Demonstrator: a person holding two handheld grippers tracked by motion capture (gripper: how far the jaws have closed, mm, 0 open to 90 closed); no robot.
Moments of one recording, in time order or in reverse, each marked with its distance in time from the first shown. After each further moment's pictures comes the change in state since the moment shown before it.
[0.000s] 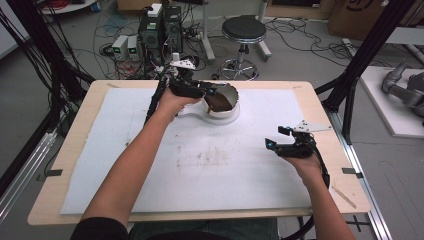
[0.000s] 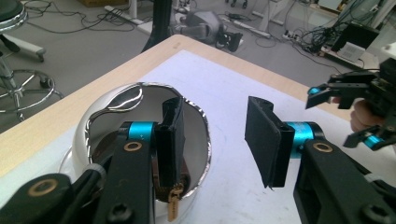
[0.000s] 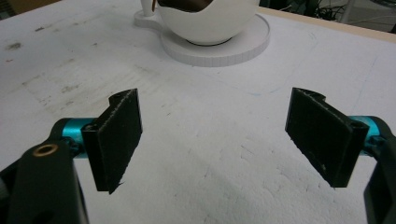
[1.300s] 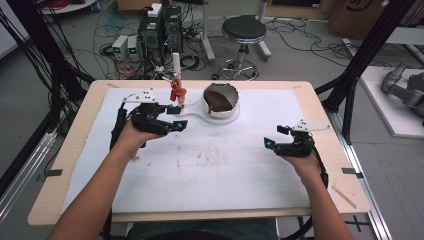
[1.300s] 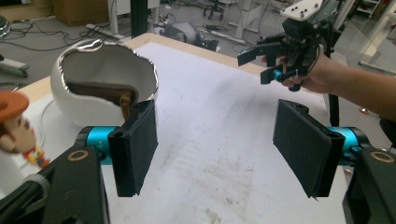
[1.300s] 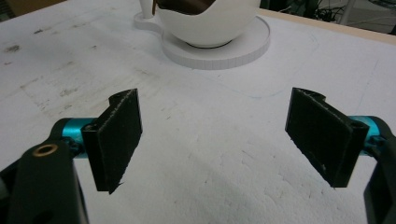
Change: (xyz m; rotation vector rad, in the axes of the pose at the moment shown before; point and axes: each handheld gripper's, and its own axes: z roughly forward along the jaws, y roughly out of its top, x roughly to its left) left arm -0.047 -0.079 -0.103 -0.065 -0.051 0.050; right arm 0.001 0.002 0.004 -0.005 0.000 0.003
